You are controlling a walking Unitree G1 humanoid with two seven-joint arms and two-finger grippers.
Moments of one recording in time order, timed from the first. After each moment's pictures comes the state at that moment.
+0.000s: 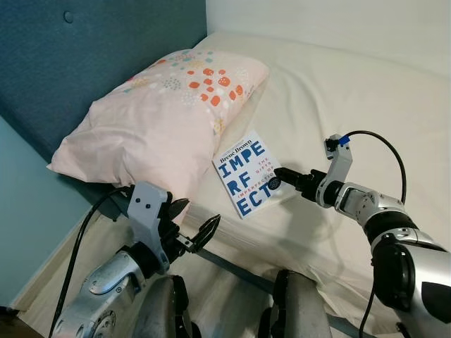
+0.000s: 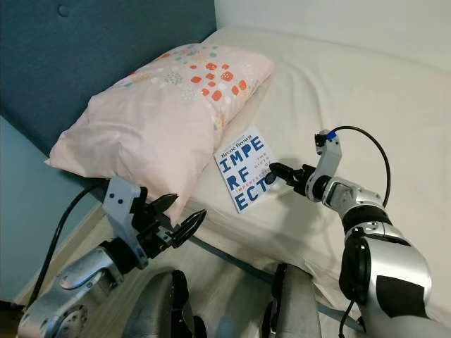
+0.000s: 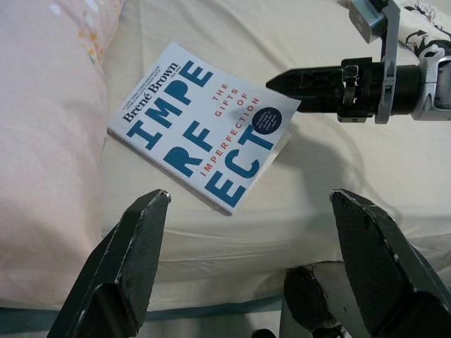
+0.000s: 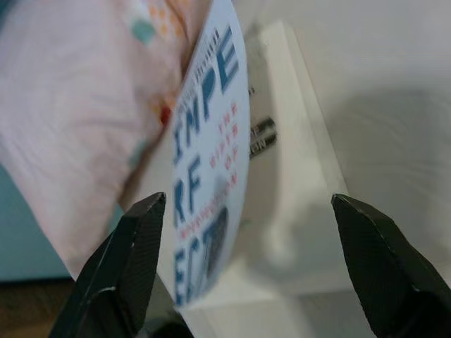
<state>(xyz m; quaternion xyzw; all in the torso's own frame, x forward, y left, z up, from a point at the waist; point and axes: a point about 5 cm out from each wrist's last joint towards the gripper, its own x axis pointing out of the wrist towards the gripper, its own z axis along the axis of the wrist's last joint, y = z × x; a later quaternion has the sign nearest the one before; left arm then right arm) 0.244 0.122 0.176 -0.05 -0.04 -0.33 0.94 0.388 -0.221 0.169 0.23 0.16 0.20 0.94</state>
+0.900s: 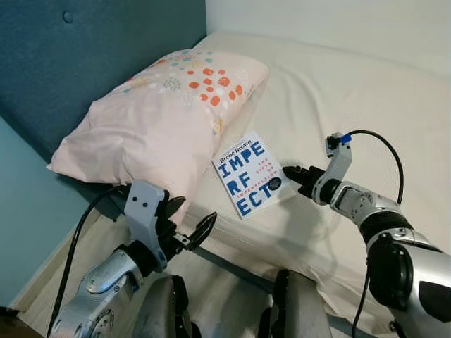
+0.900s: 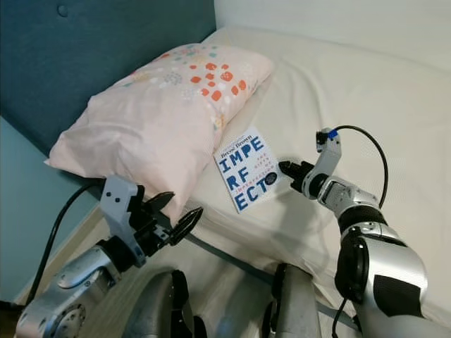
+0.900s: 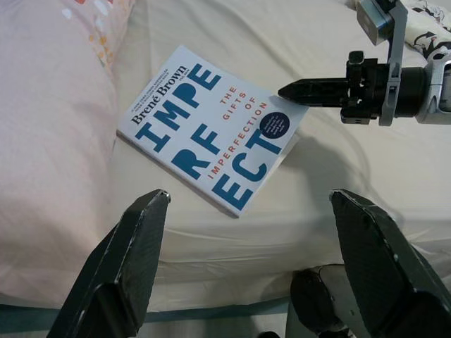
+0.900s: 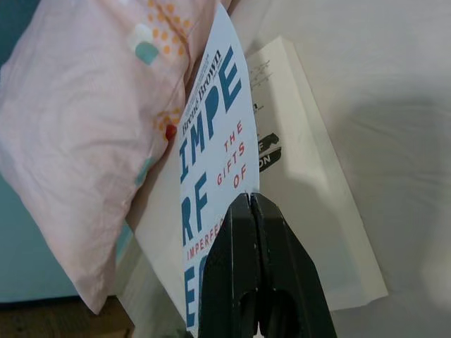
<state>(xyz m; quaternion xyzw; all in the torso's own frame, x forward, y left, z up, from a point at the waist) 0.245 0.125 0.177 -0.05 -0.05 -0.32 0.95 0.390 -0.216 0.167 0.23 0.16 0.19 0.94</state>
